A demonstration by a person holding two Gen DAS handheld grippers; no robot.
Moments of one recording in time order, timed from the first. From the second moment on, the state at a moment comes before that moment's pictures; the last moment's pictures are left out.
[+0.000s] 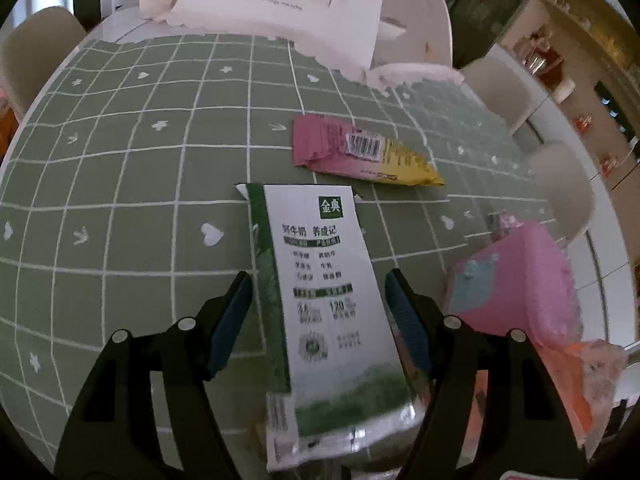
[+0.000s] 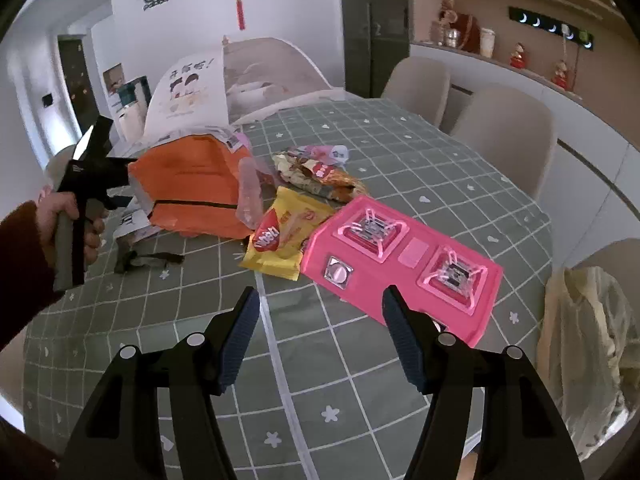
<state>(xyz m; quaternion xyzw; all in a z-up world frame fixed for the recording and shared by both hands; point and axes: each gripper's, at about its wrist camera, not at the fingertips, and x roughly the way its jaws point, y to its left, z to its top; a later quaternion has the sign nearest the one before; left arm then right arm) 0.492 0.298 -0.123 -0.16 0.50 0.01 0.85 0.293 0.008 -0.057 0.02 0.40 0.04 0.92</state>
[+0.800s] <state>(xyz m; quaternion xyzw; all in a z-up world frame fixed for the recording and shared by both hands) 0.303 0.367 -0.073 -0.19 0.45 0.02 0.87 0.353 0.135 -0.055 -0.03 0.39 0.28 0.88</state>
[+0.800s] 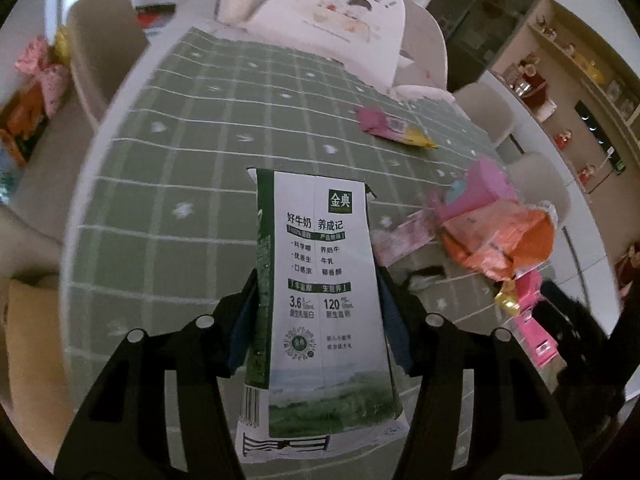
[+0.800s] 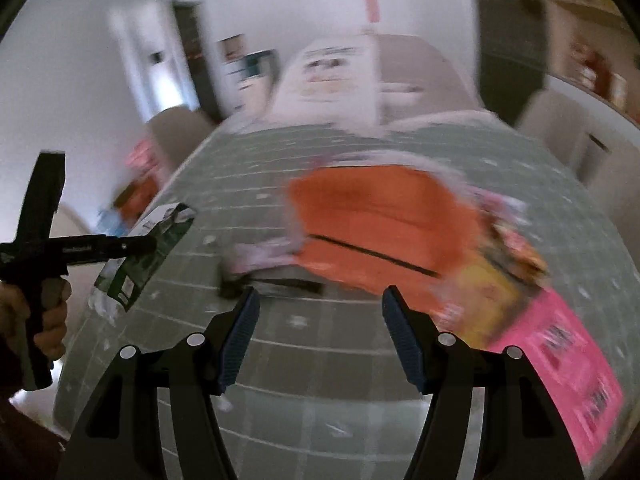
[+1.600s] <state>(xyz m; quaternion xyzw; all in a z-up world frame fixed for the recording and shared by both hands) 0.257 0.369 -0.073 -0.18 0.44 0.00 0.88 0.383 0.221 -0.120 -0.11 0.47 0.33 0.81</state>
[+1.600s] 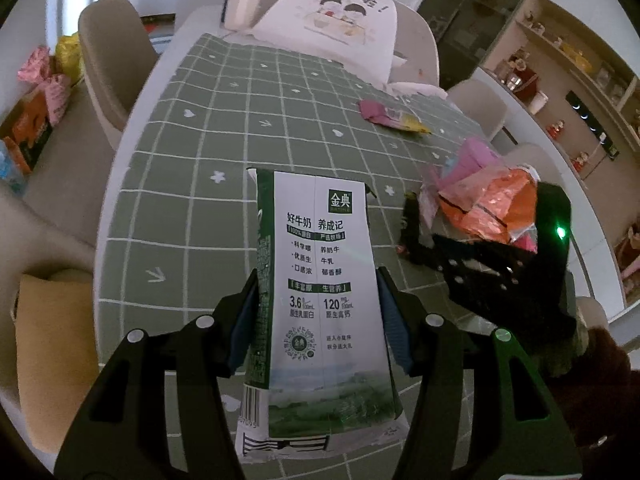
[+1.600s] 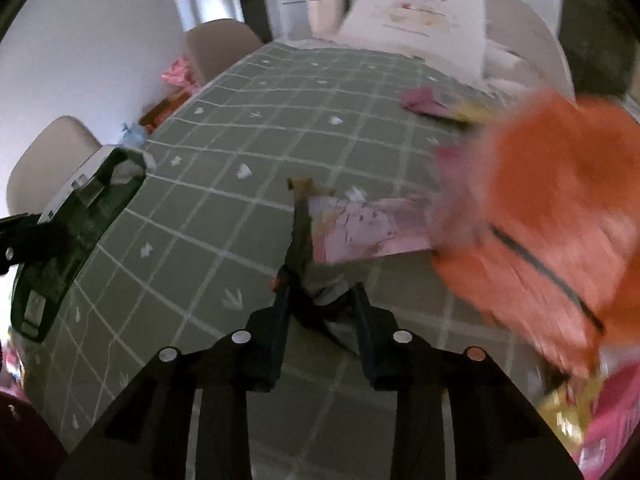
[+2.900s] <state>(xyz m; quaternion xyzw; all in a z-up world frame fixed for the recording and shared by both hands) 0.274 0.298 -0.048 -0.16 0.43 -0.06 0.89 0.312 0.118 -0.061 -0.11 0.43 0.27 0.86</state>
